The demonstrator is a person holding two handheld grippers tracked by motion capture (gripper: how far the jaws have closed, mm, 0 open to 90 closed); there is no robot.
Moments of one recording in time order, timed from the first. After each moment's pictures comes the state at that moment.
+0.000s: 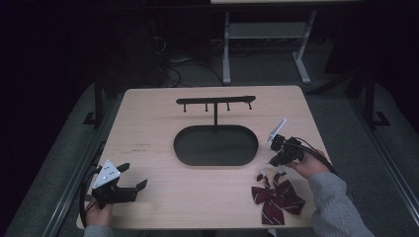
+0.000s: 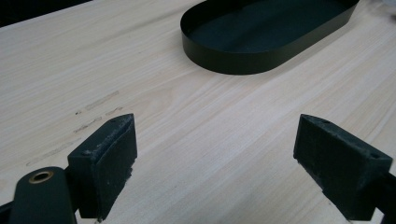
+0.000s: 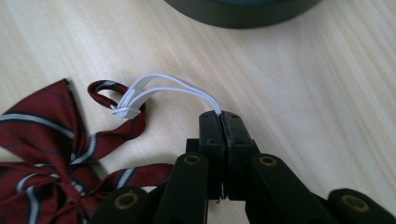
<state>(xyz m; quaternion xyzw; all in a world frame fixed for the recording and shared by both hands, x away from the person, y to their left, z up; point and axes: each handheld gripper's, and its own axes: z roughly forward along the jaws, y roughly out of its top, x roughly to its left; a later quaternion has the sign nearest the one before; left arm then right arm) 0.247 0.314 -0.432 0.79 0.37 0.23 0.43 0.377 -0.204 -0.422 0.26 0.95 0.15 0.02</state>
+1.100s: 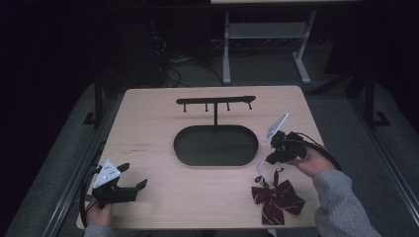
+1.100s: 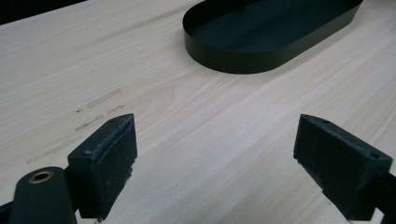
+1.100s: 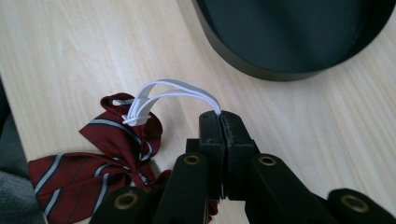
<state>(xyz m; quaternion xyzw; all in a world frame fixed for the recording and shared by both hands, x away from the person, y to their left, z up) 0.249 0.315 -0.433 0.79 0.37 0.23 0.43 0.359 -0.193 -0.376 0.19 0.96 0.19 0.02</state>
